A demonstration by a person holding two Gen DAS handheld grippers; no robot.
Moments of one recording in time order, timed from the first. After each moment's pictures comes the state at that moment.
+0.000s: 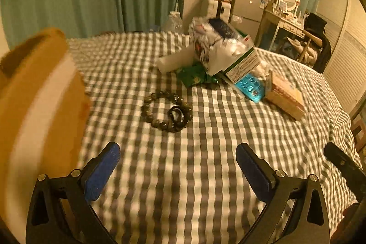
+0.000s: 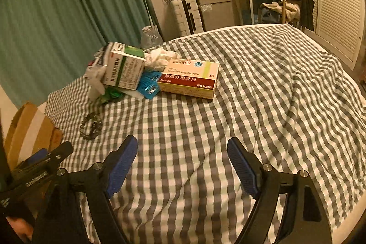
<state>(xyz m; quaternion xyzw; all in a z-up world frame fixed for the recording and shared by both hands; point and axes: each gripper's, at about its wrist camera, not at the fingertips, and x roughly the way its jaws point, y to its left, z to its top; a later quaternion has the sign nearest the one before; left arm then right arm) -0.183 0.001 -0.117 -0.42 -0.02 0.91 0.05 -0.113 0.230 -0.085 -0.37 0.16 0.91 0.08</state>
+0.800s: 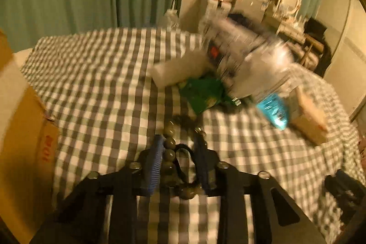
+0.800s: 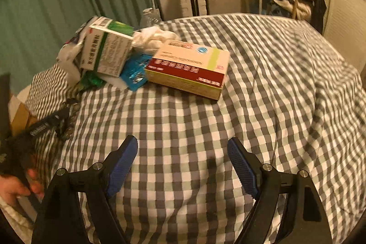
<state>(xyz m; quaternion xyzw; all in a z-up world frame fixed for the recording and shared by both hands) -0.236 -0.015 -0.142 -0.40 -0.04 0.91 0.07 -0.155 0.224 -0.115 -0.41 0.11 0.90 0.07</state>
